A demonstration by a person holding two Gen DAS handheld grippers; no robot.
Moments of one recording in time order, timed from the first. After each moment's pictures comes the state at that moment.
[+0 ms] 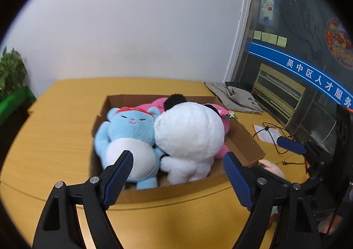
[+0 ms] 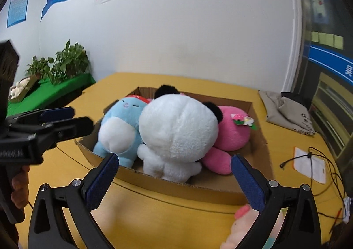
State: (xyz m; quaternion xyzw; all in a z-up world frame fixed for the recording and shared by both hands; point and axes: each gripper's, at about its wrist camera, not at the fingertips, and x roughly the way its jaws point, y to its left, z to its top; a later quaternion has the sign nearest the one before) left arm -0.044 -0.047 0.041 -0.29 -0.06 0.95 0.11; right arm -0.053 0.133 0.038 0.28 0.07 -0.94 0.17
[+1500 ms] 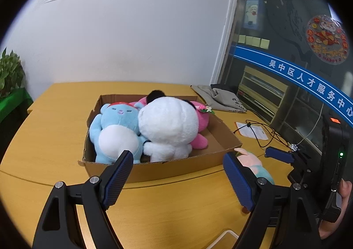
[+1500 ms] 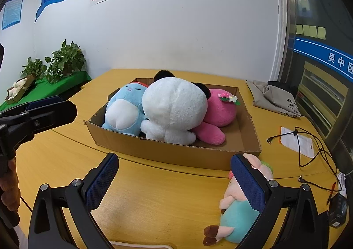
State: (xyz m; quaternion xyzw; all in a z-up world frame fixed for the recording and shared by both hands) left arm 0.016 -0.030 0.050 -0.27 -0.06 0.95 0.14; right arm 0.007 0.148 0.027 0.29 0.07 -0.94 0.15
